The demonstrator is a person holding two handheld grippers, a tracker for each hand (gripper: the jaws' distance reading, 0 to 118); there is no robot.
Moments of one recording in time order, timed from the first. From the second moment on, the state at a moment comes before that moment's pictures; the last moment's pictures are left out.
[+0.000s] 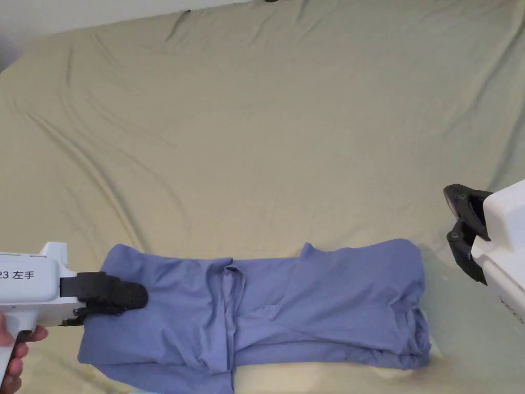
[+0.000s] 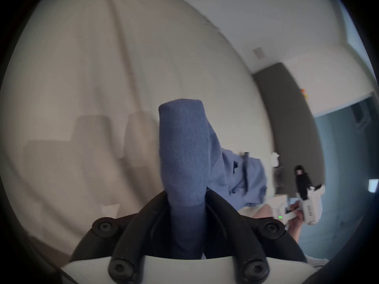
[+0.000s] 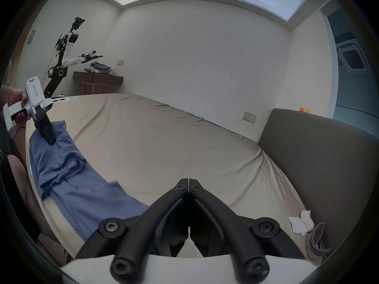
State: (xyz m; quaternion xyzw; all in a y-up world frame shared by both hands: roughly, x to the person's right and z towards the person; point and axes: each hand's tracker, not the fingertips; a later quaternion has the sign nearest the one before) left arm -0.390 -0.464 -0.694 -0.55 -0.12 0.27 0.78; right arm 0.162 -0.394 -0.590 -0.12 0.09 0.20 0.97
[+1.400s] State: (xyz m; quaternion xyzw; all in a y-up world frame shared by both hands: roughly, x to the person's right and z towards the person) left arm 0.002 -0.451 -0.701 -0.54 -0.20 -0.05 0.82; right arm 0.232 -0.403 -0.575 -0.20 0.04 0.13 0.97
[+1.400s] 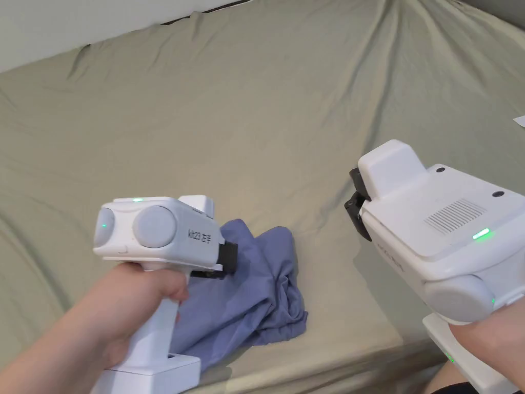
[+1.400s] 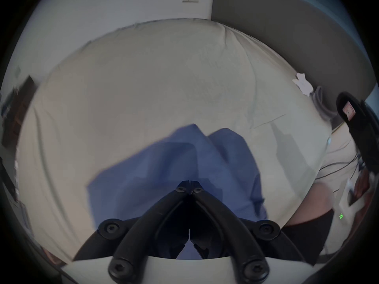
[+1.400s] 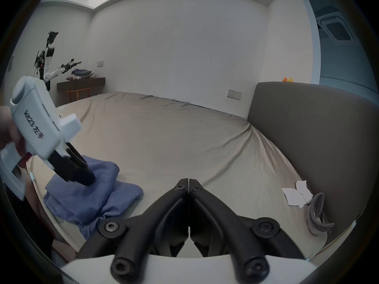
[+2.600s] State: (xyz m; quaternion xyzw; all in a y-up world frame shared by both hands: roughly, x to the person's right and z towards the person) left arm -0.295 -0.490 -0.670 -0.45 -0.25 0.28 0.81; right arm 0.133 -0.493 -0.700 -0.52 0.28 -0.11 0.80
